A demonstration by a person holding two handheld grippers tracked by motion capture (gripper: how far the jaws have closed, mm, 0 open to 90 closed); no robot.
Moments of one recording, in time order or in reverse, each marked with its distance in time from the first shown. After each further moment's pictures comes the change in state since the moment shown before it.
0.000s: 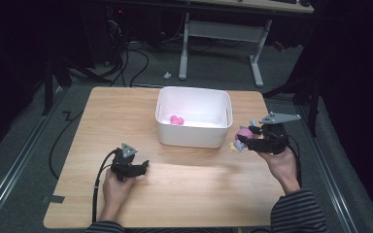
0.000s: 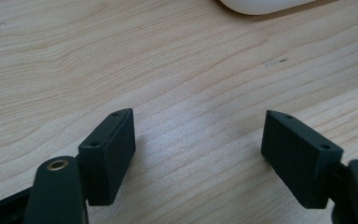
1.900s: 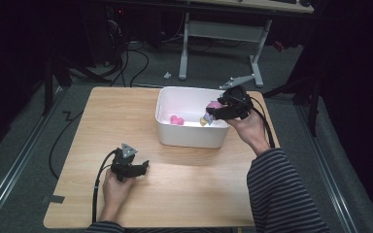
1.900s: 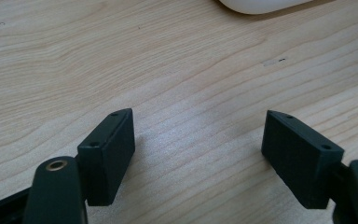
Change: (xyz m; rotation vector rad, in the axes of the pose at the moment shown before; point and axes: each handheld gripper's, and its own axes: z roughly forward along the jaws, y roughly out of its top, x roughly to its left) left arm 0.000 0.000 0.000 0.002 -0.003 0.003; right arm 0.030 0.112 0.059 0.057 0.037 -0.139
